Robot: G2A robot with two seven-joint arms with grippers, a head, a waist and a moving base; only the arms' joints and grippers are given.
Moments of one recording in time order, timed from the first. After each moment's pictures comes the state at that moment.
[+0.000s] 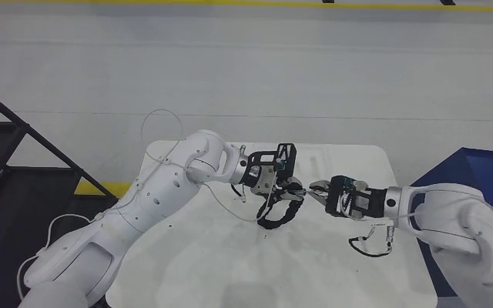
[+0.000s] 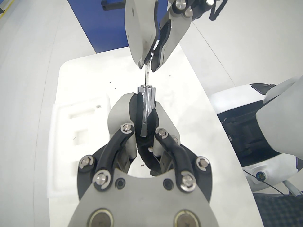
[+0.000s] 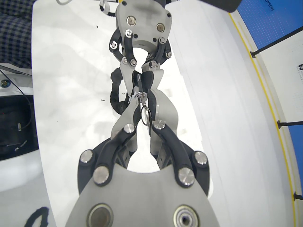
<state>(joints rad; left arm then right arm) 0.61 -1.10 -0.63 -1.46 0.63 -1.01 -0.55 -1.27 -0.83 1.35 -2.12 -0.77 -0.79 0.74</state>
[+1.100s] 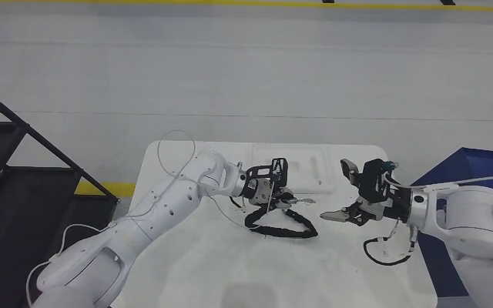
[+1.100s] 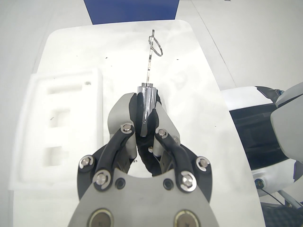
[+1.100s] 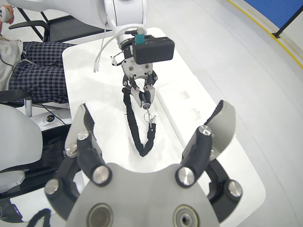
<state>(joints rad) 0.68 -1.15 -0.55 -1.26 0.82 -1.00 -0.35 -1.38 -0.79 1.49 -2.08 -0.45 -0.74 0.78</state>
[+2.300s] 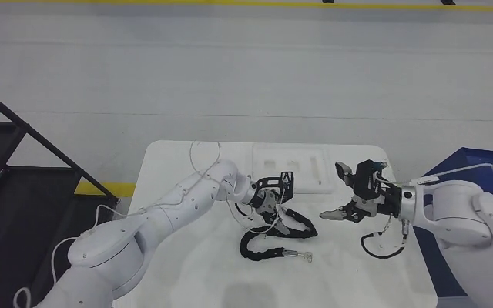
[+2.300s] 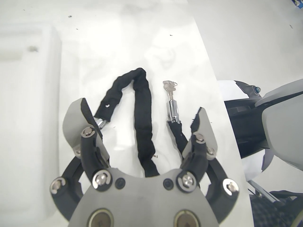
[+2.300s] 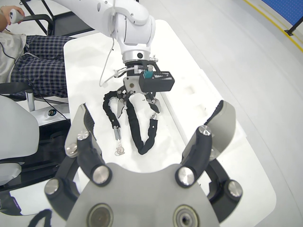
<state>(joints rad) 0.52 -1.29 -0.24 -0.92 0.70 -1.01 -0.25 -1.27 -0.80 1.36 -1.89 -0.50 -0.88 0.70</state>
